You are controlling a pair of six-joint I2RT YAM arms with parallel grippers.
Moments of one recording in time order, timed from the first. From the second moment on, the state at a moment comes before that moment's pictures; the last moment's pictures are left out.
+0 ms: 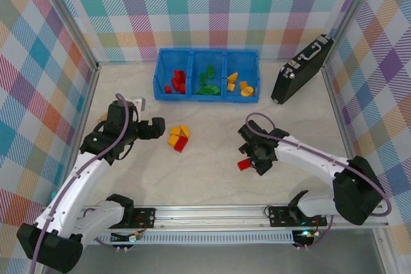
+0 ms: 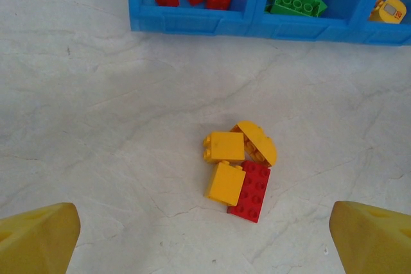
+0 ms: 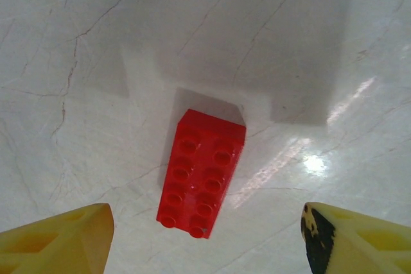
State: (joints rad) left arm -0.31 0.93 0.94 -0.74 -0.03 -0.26; right arm 0.73 1.32 0.80 -0.81 0.07 1.59
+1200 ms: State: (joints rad) left arm -0.21 0.82 0.99 -0.85 -0.10 -0.16; right arm 0.75 1.84 1.69 -0.69 0.17 0.59
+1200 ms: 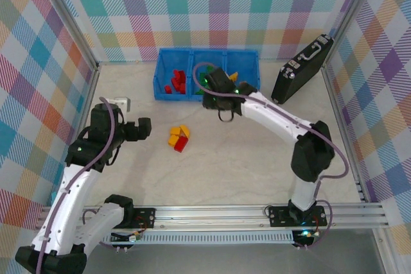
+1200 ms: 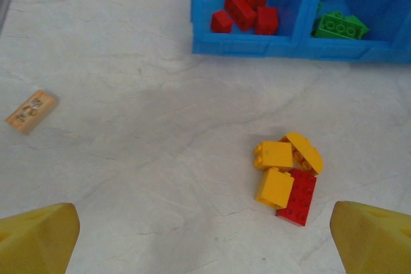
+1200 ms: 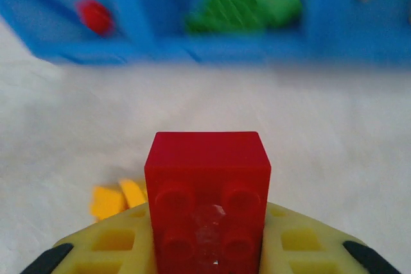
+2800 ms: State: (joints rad) left arm -0.18 0.75 1.11 -0.98 -0.14 -0.13; right arm 0.81 2.04 1.85 -0.64 -0.01 0.04
